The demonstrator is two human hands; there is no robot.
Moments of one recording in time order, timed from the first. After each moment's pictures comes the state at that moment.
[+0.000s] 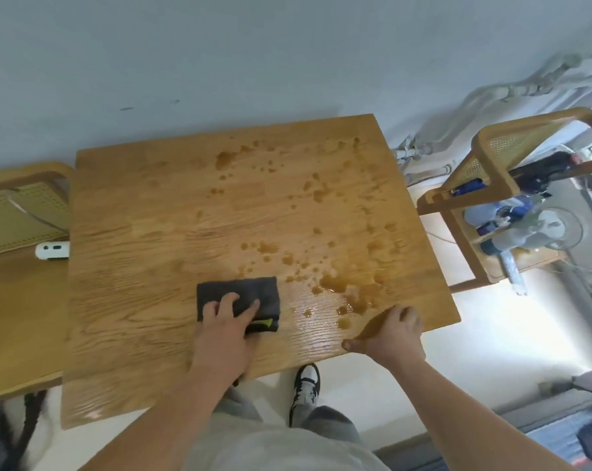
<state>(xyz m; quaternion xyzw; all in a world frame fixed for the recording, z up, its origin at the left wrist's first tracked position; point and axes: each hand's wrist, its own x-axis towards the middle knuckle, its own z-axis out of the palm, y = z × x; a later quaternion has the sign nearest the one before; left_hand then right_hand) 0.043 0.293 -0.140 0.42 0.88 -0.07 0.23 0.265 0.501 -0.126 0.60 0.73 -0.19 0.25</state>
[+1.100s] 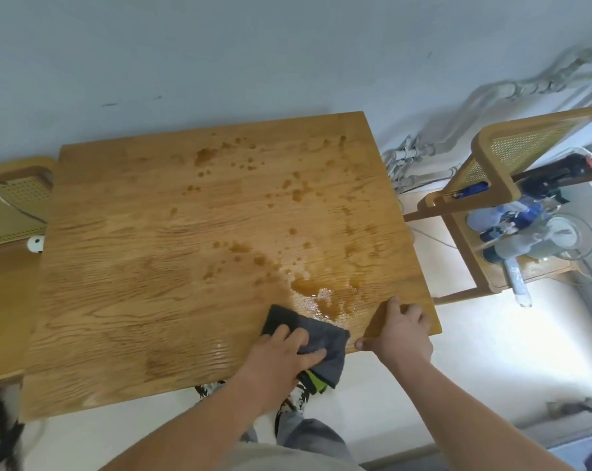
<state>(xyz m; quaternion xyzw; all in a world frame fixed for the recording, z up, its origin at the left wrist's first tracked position) 0.158 0.375 -0.146 0.64 0.72 -0.06 0.27 0.302 0.563 -0.126 0.58 0.75 -0.17 0.26</state>
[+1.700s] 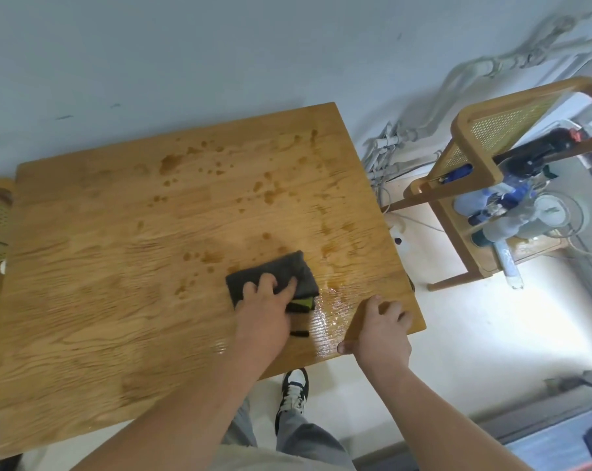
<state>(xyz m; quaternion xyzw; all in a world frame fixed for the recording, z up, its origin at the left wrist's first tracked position) 0.132 0.460 -0.143 0.46 0.86 -0.02 0.23 0.306 0.566 -0.141 0.57 0.77 -0.17 0.25</state>
